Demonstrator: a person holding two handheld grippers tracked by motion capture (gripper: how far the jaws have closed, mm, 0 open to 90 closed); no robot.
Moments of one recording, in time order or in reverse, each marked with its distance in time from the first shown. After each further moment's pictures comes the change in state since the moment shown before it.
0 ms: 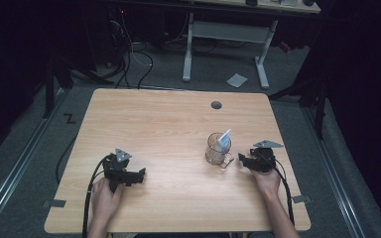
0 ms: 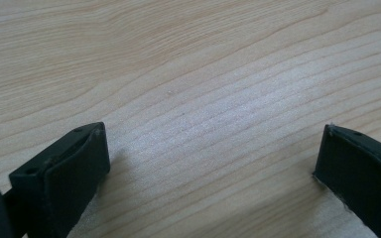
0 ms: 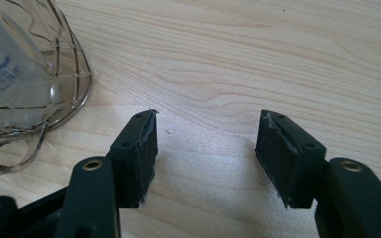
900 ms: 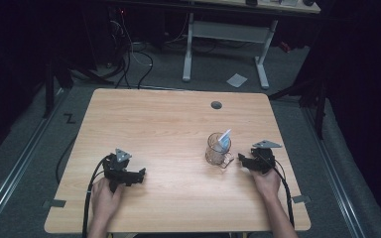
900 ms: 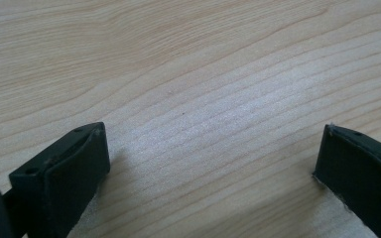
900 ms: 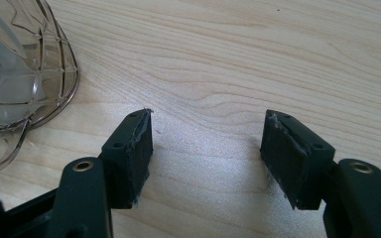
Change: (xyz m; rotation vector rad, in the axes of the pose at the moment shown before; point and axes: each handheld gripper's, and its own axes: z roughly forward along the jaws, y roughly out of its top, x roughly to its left) left arm 0.000 0.000 0.000 0.000 0.000 0.000; right arm 0.000 -0.001 0.003 -0.005 -0.027 -0.025
